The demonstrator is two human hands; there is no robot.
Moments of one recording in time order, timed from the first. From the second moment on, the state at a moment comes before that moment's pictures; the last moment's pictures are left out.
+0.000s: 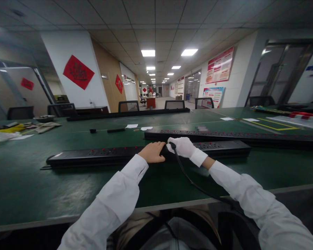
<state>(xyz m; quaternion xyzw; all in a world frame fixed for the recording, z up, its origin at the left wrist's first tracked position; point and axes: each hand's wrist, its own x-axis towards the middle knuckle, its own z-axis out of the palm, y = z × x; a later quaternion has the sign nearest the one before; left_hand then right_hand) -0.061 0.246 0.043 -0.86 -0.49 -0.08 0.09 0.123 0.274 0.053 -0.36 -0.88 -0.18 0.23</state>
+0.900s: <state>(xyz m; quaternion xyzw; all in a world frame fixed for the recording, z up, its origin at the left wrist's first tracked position) -0.060 0.246 0.043 -0.85 -0.50 -0.08 0.09 0.122 0.275 0.051 -0.38 -0.87 -0.19 0.23</state>
